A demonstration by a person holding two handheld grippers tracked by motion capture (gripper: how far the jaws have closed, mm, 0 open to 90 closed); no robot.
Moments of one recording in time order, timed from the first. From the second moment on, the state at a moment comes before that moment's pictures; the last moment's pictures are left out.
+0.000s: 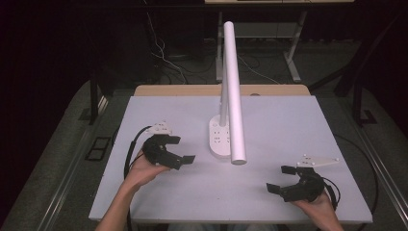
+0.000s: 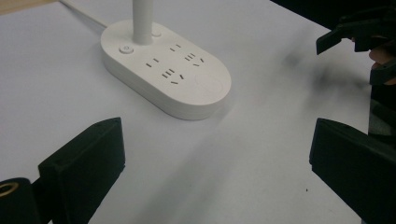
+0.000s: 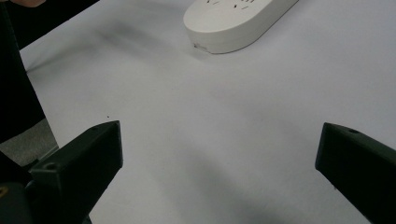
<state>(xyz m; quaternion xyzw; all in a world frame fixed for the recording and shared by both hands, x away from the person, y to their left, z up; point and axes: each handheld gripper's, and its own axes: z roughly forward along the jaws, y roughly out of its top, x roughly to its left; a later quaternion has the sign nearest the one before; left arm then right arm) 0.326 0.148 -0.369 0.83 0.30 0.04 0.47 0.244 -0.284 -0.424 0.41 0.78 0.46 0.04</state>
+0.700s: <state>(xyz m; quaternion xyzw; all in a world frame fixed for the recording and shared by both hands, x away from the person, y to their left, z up) 0.354 0.140 -0.349 0.84 0.29 0.04 0.46 0.244 -0.284 -0.424 0.41 0.78 0.46 0.04</state>
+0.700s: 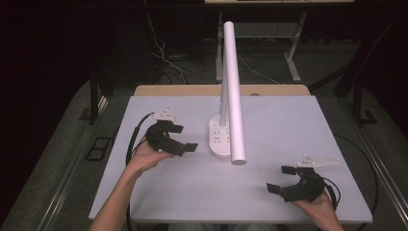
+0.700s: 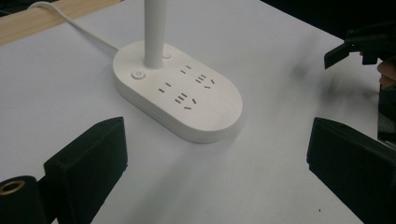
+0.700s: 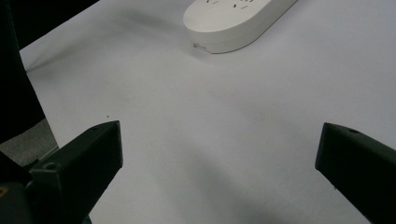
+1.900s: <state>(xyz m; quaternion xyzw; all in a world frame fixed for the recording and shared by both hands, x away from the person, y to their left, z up) 0.413 0.116 -0.333 0.86 0.28 0.05 0.43 0.244 -0.287 -0.424 0.41 0.78 0.47 0.04</state>
